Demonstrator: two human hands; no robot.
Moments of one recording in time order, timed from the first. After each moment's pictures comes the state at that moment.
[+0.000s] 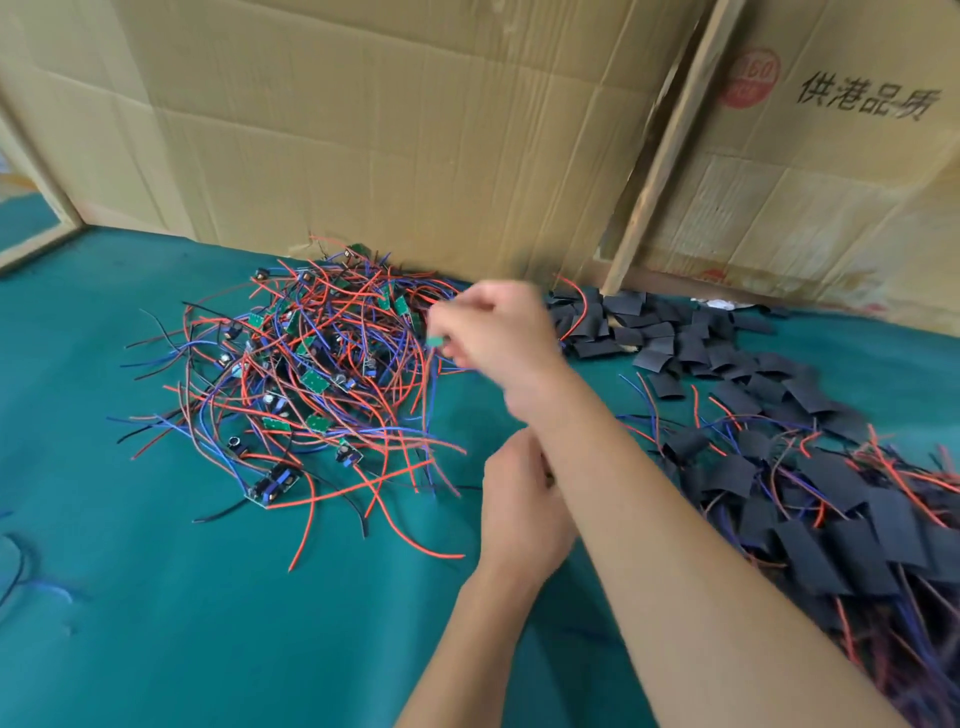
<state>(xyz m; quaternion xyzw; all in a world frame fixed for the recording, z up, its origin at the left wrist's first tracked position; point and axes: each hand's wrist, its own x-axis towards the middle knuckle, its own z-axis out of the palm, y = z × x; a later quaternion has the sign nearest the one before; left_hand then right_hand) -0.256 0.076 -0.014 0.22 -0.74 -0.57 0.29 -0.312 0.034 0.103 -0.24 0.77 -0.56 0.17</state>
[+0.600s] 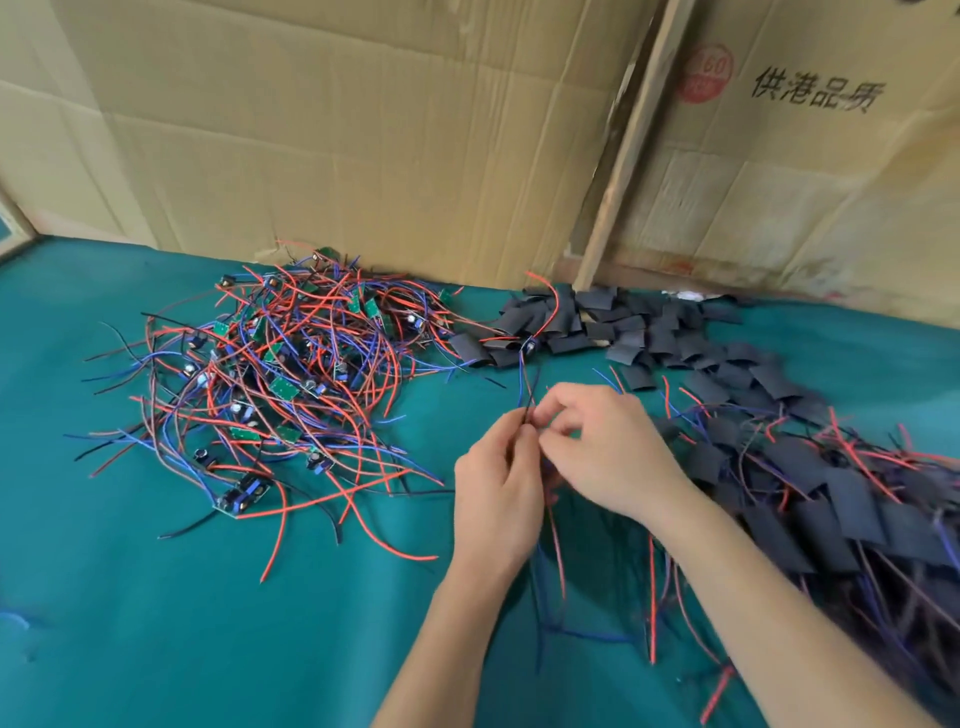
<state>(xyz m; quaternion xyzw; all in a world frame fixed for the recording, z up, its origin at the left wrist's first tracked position) -0.251 0.079 -0.001 0.19 -0.70 -0.61 0.31 -0.325 0.160 0.063 -0.32 0.89 -0.32 0.10</state>
